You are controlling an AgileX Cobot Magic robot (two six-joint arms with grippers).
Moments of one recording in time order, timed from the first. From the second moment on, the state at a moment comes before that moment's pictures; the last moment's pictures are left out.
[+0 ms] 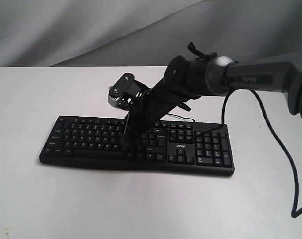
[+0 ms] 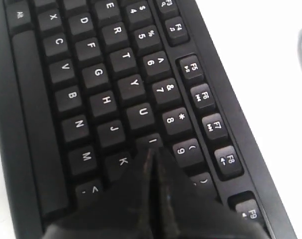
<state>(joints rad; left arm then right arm) 0.09 0.00 0.00 0.12 0.19 -0.07 0.57 2.25 -1.59 0.67 0.60 -1.07</state>
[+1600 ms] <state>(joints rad) 0.09 0.00 0.00 0.12 0.19 -0.07 0.57 2.07 -1.55 0.66 0.61 -1.06</state>
